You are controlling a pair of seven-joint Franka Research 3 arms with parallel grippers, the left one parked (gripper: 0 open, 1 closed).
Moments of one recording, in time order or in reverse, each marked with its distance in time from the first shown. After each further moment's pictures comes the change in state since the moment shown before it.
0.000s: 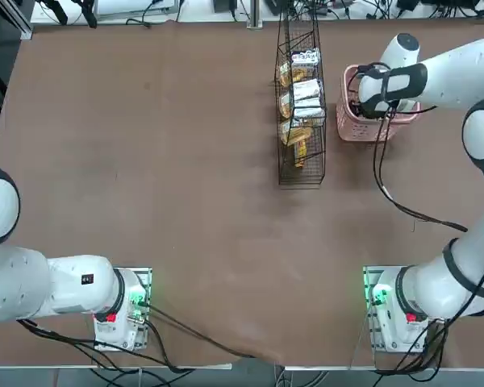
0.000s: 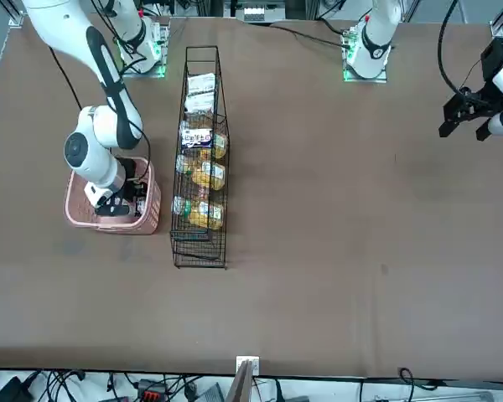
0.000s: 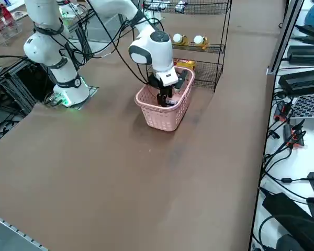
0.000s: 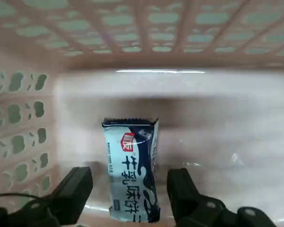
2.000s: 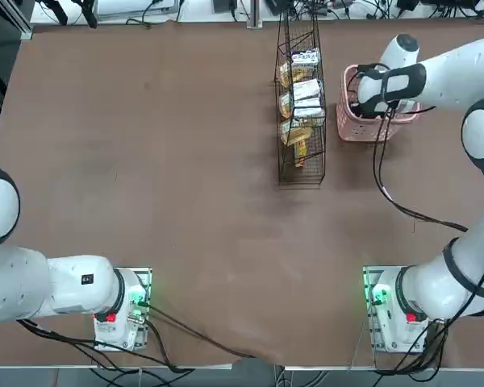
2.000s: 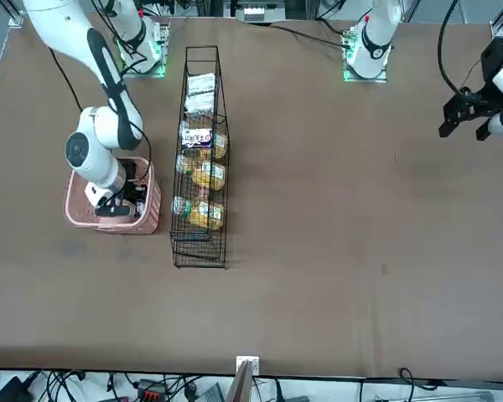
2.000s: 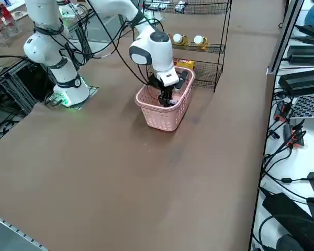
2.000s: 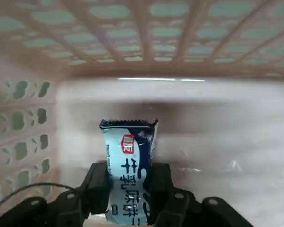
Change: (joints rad) arm 0.000 -0.005 0.001 0.004 -0.002 0.013 -0.007
